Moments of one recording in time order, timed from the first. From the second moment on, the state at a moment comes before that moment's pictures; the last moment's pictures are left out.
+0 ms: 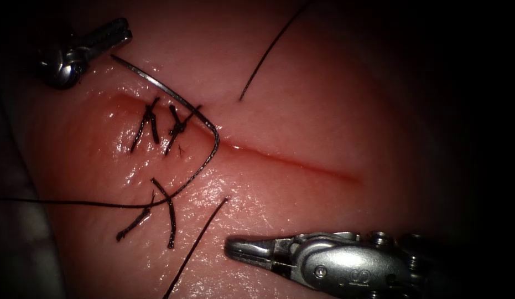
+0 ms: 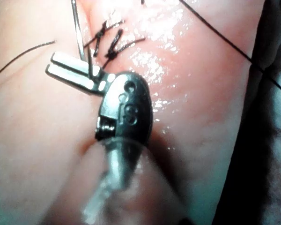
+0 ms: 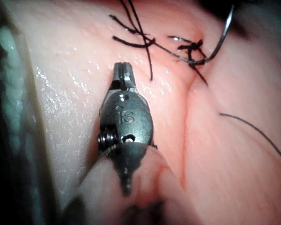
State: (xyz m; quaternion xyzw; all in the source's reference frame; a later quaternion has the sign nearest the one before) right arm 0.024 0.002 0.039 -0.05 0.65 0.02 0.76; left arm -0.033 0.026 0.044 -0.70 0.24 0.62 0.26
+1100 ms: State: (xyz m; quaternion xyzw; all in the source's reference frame) right arm 0.023 0.004 0.041 -0.04 0.61 0.12 0.79; left arm -0.033 0.026 0.044 -0.70 0.24 0.62 0.26
